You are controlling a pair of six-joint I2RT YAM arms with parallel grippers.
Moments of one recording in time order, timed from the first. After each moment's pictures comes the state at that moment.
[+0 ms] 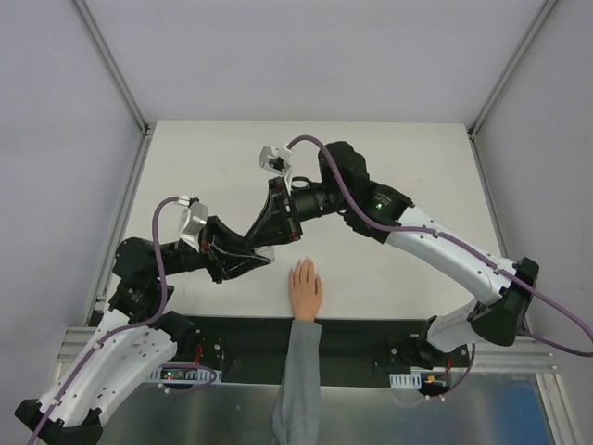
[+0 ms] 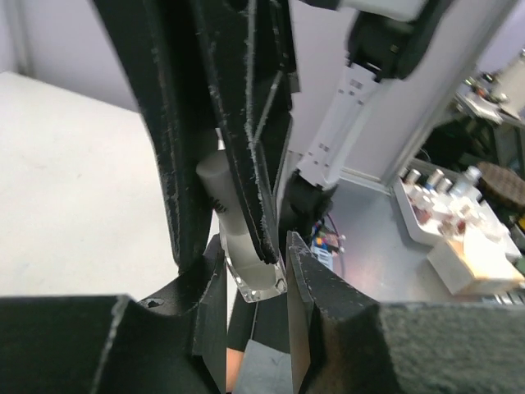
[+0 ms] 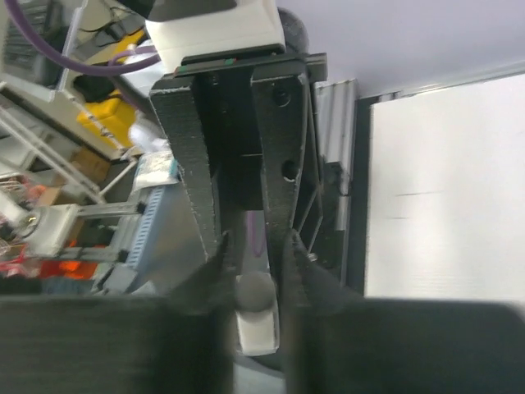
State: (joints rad) left arm -0.51 0.51 0.62 0.21 0.92 -0.56; right arm 0.98 1.47 1.53 -0.25 -0.89 0.31
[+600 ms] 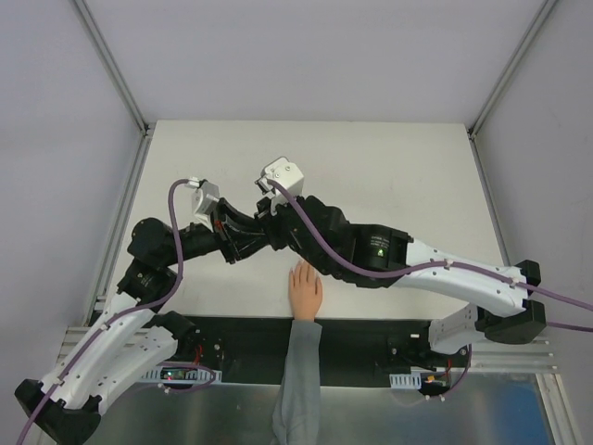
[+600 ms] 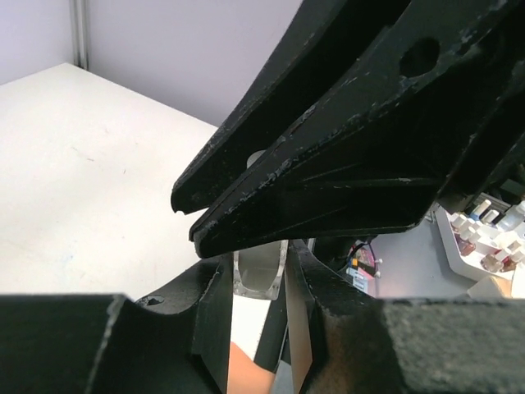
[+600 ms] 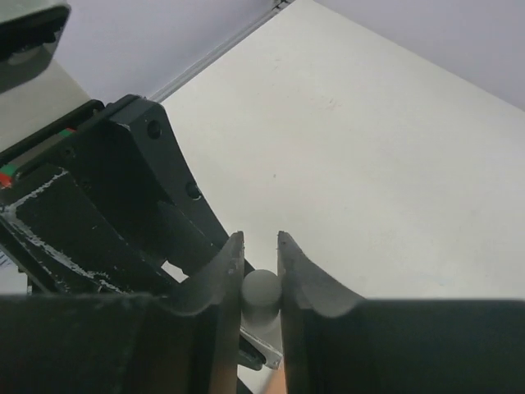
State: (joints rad) left arm -0.52 0.64 0.68 0.17 0.71 -0.49; right arm 1.41 1.45 1.66 -0.49 0.62 0.20
